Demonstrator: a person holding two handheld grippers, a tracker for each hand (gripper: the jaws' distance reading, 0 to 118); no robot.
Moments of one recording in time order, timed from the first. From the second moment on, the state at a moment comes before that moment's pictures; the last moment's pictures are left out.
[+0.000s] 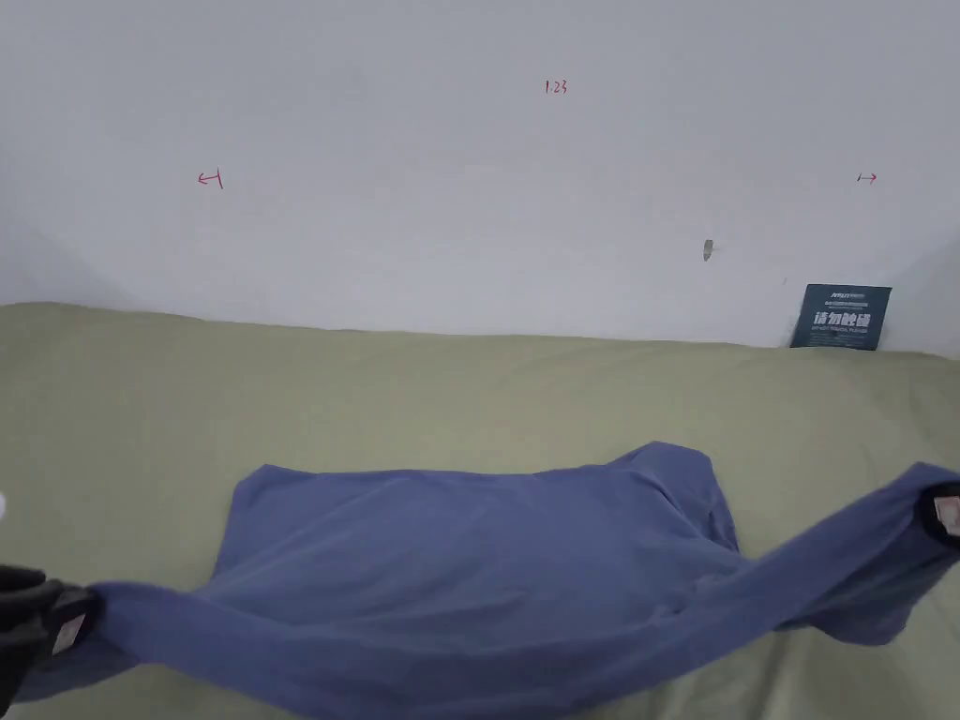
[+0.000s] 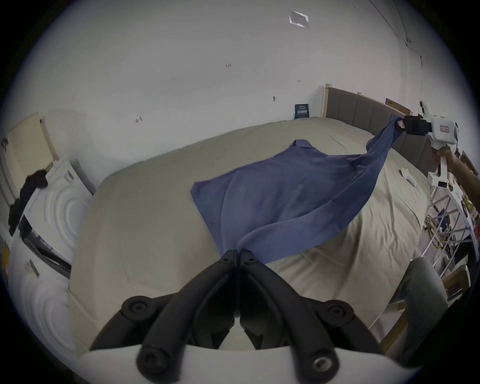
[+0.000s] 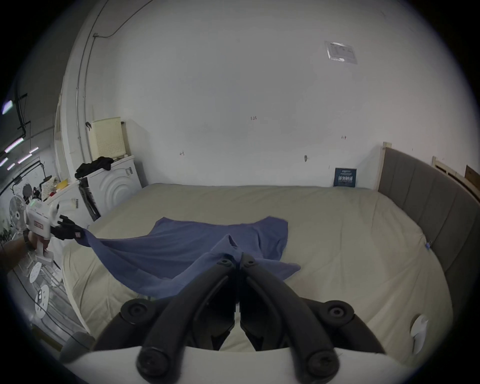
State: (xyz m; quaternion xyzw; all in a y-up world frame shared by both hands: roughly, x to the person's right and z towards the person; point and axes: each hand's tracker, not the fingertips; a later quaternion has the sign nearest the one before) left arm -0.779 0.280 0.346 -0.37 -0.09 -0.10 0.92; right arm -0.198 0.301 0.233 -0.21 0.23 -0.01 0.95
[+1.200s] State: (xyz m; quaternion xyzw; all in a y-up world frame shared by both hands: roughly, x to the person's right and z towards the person) left arm -0.778 0.146 0.483 -0.40 -0.12 -0.08 0.91; right arm -0.134 0.178 0.344 -0.31 0.17 -0.06 0.93
